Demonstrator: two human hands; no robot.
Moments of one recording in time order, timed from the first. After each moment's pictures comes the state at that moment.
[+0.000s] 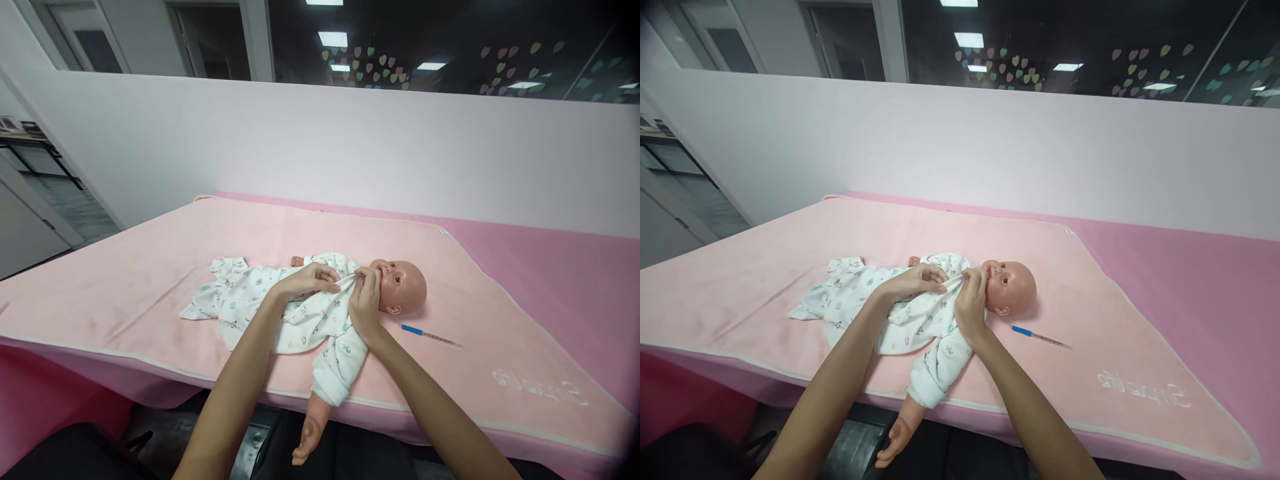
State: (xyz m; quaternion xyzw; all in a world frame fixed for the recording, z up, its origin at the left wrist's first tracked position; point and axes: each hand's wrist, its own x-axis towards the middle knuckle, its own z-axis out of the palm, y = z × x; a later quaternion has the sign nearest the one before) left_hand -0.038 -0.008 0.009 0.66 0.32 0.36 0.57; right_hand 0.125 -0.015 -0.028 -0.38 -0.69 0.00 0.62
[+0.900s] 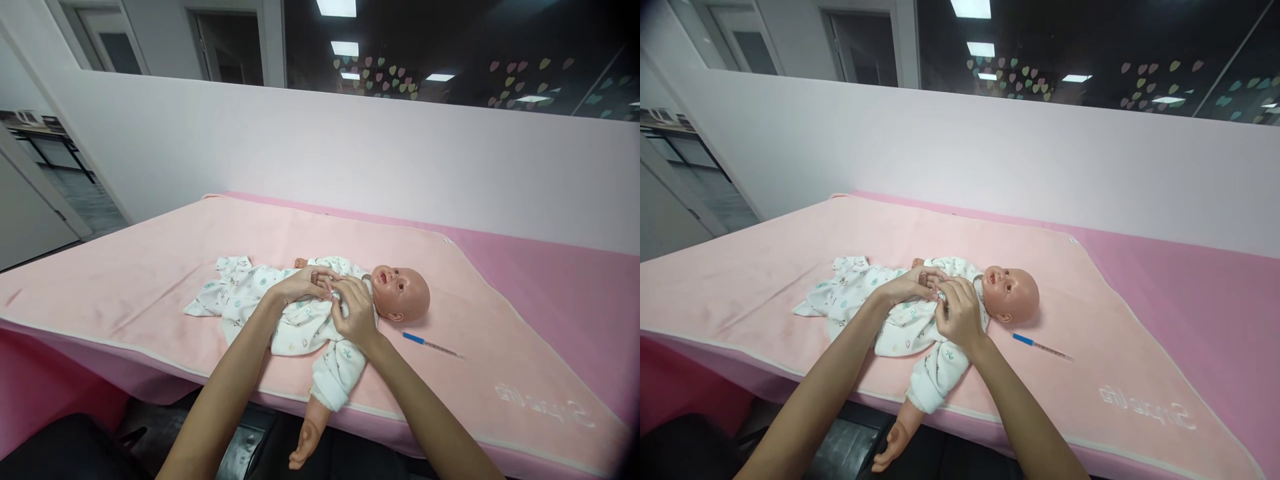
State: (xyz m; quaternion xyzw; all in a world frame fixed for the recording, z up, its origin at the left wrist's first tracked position) left_hand -0.052 -0.005 -0.006 0.61 0.26 0.39 0.64; right_hand 0.121 -0.036 -0.016 -0.26 -0.84 -0.05 0.47
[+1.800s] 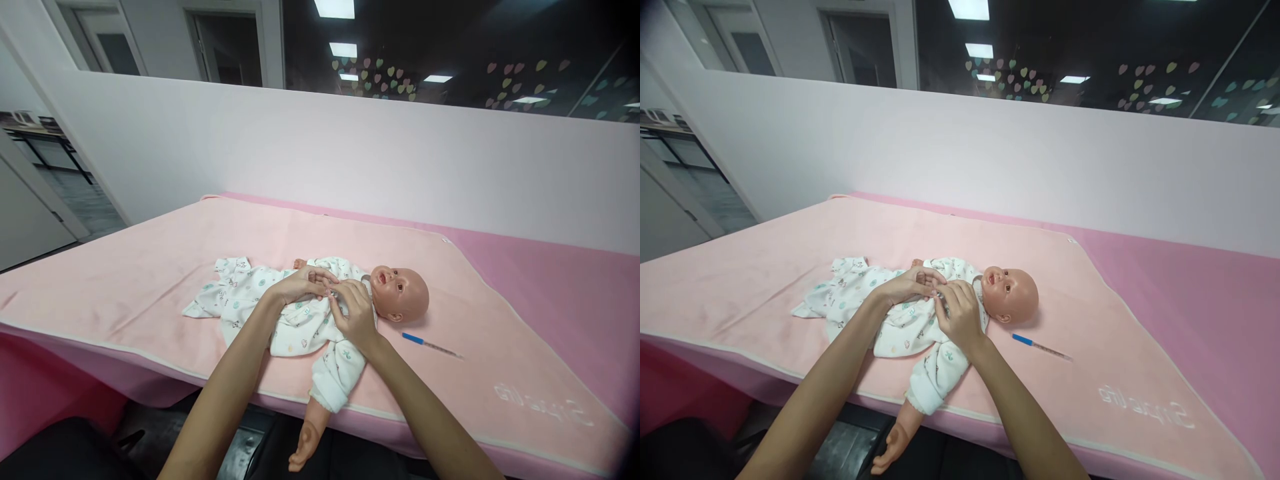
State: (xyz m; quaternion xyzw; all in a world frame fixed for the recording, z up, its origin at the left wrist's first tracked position) left_hand -0.052 -0.003 -0.006 0.61 0.26 0.40 0.63; right_hand 0.121 -0.035 -0.019 -0.27 -0.84 -0.06 0.48
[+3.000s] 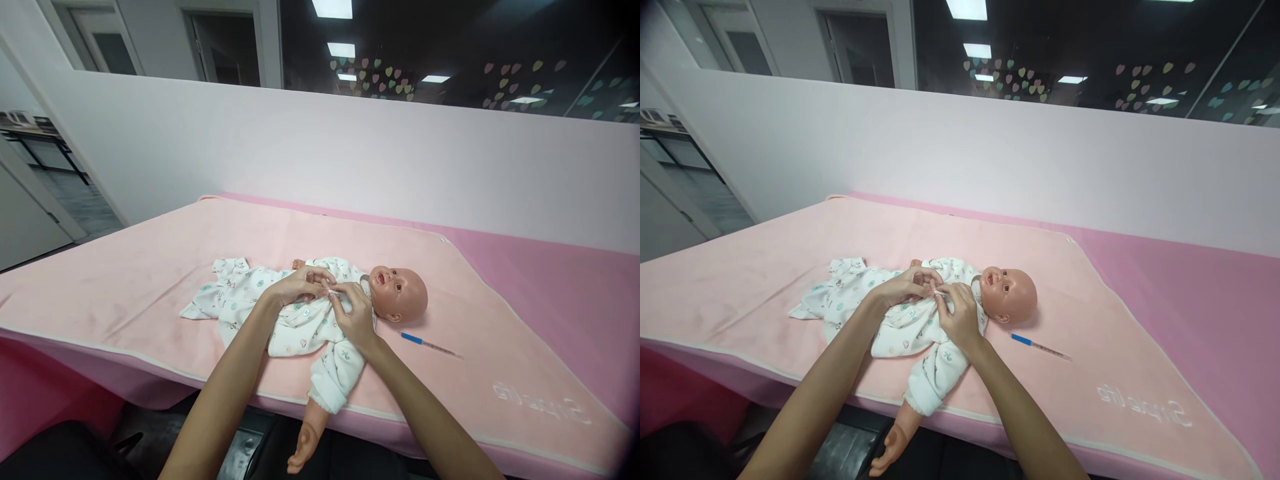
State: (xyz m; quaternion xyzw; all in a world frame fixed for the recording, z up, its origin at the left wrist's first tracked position) left_hand -0.054 -0.010 0.001 0.61 0.29 0.39 0.62; right_hand 0.118 -0.033 -0.023 -0.29 -0.79 0.04 0.54
